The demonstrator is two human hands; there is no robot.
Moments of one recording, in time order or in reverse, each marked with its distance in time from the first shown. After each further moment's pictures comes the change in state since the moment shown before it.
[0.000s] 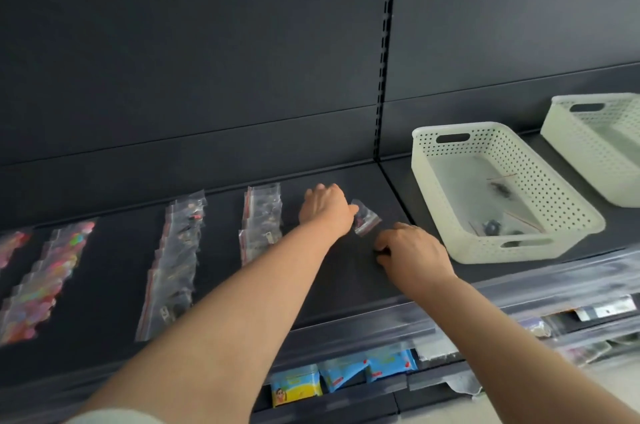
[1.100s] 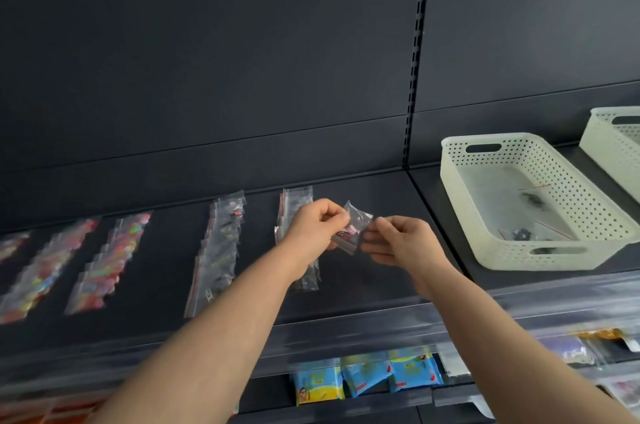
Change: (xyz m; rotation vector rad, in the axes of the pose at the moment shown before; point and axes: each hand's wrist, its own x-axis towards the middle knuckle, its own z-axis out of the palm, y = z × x) left_hand -0.072 -0.062 -0.035 -0.920 -0.032 0.019; right_hand 0.005 -0.039 -0.002 1.366 -0.082 0.290
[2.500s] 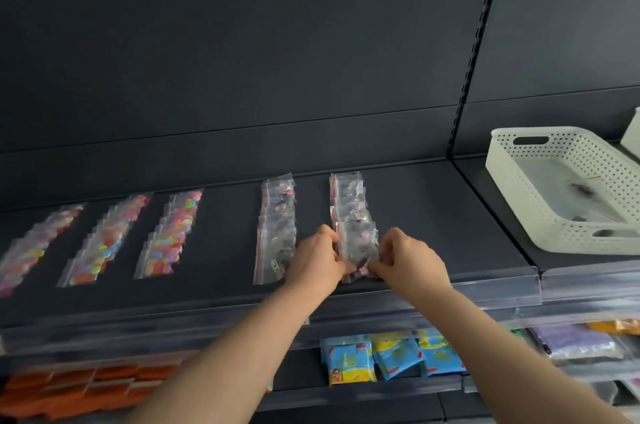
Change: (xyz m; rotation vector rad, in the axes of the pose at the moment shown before) left_hand -0.064 -0.071 -0.071 0.653 0.121 -0.013; right_hand -0.047 0.029 0.093 -1.058 0.066 -0.223
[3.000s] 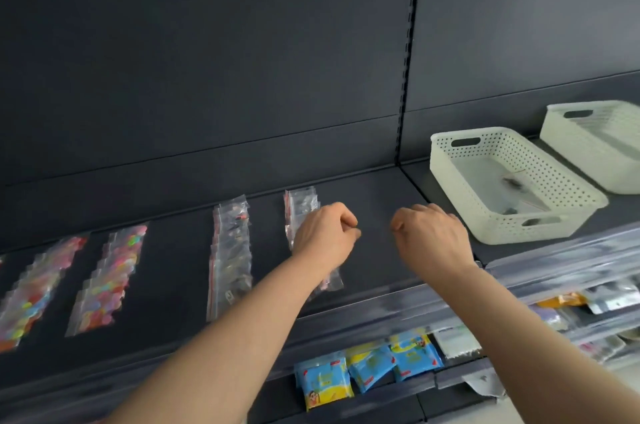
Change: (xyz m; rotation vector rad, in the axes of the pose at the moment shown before) left_hand 0.031 0.080 -0.002 -0.062 -0.019 0.228; right_hand 0.007 0.045 -0.067 -0.401 0.310 -0.049
